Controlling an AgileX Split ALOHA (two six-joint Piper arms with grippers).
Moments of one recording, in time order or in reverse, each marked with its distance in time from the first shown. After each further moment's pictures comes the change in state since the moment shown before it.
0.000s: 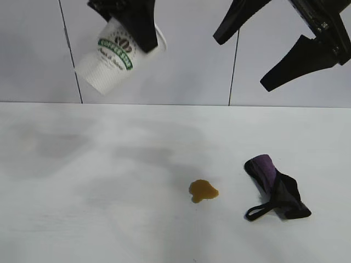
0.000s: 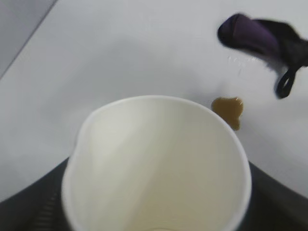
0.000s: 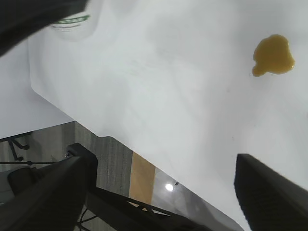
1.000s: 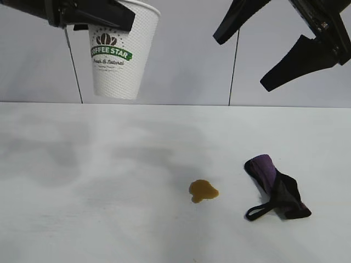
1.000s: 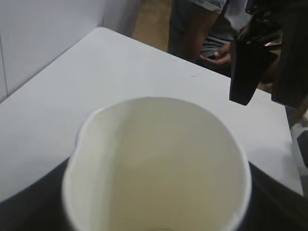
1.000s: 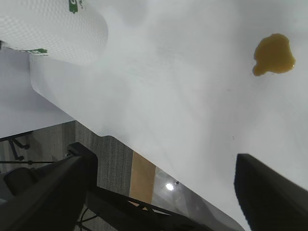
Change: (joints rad) left arm 0.296 -0.060 0.667 -1.095 -0.045 1.130; right arm 0.000 0.000 0.000 0.000 0.002 0.000
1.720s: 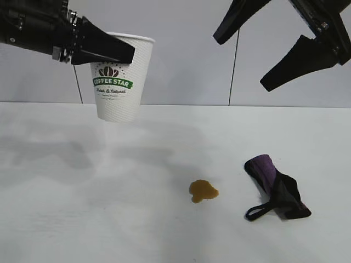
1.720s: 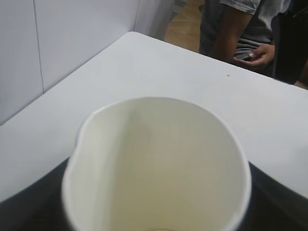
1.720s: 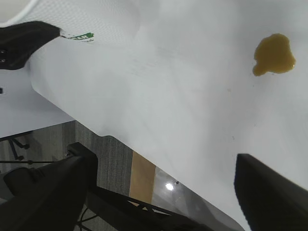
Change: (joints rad) left arm 0.000 0.000 0.152 -0.158 -0.105 0.331; right arm 0.000 0.000 0.000 0.001 0.000 -0.003
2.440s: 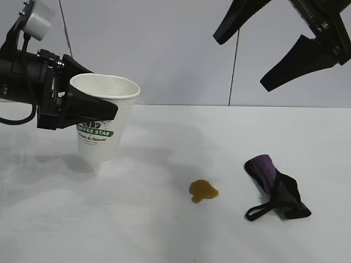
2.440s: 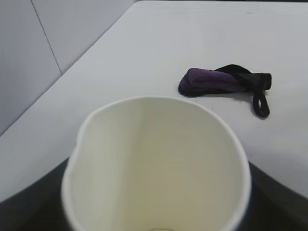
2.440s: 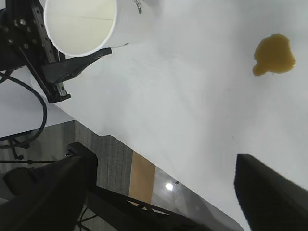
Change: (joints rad) left arm 0.062 0.053 0.202 -0.090 0.012 0.445; right arm 0.000 0.000 0.000 0.000 0.002 0.000
